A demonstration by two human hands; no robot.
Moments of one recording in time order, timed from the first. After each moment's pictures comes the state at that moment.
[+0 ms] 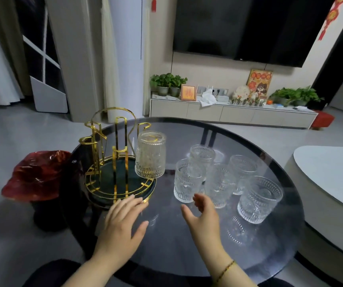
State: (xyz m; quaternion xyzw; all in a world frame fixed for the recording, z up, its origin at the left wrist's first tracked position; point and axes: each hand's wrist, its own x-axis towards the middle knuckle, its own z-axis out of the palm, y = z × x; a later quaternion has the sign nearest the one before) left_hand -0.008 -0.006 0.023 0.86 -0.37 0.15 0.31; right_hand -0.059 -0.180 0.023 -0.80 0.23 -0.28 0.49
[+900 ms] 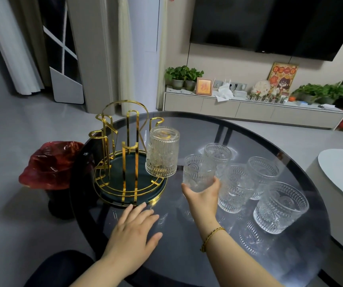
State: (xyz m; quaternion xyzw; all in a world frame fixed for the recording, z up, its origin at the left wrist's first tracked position) left_hand -0.005 -0.016 -0.003 0.92 -0.34 0.08 0.17; right_hand 0.010 -0.191 0.017 -0.74 0.30 -0.28 0.53
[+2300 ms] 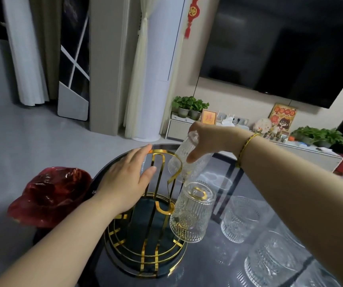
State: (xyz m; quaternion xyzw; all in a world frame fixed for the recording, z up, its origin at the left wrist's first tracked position) left_hand 0.153 0.020 0.139 0.88 -0.28 0.16 0.36; right_hand 0.160 -0.169 0.252 -1.00 0.02 0.05 0.04
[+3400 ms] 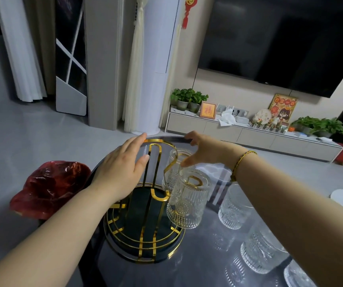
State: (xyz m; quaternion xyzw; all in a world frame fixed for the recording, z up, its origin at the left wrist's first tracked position) left_hand 0.151 0.018 0.141 0.88 -0.27 0.18 0.34; right_hand 0.147 -0.184 0.203 -0.99 0.02 0.03 0.14
